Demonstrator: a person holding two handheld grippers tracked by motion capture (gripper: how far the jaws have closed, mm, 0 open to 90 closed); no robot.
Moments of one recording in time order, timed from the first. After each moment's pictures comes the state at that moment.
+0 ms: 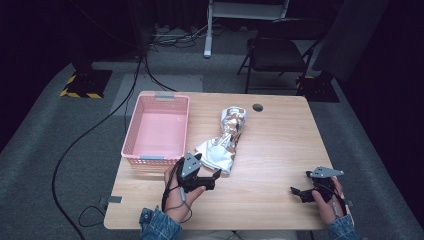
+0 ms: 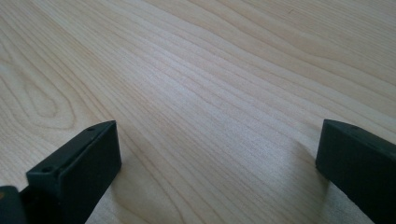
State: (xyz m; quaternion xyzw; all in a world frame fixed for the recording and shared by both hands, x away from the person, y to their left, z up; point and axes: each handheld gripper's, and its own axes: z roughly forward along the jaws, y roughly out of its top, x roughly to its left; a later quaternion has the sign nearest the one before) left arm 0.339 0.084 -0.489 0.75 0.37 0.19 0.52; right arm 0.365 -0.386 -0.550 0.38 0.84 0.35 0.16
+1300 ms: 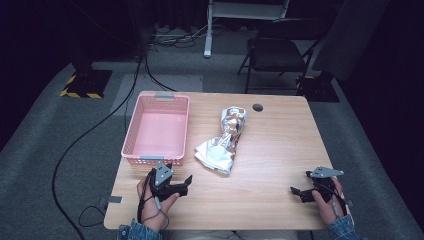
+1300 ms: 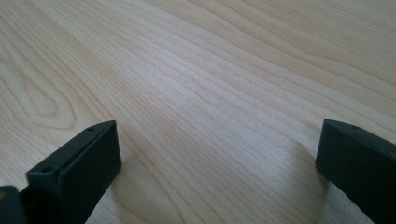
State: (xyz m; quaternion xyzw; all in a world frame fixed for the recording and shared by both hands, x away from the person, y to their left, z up) left arm 0.319 0.155 -0.523 0.73 0.45 0.22 0.46; right arm 0.365 -0.386 -0.550 0.38 0.84 0.35 0.16
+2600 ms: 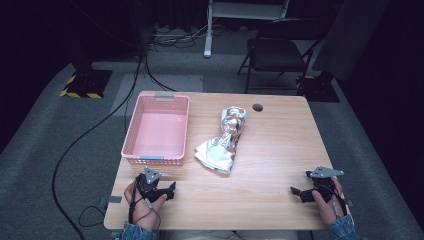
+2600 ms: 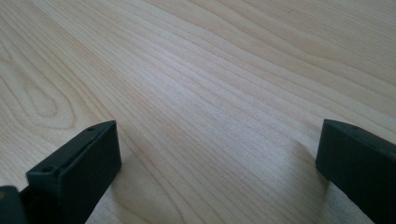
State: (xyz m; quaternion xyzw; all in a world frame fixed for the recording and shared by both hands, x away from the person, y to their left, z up) left arm 0.318 0.189 -0.550 0.75 0.54 0.20 0.33; right arm 0.365 -0.386 -0.550 0.38 0.84 0.35 0.16
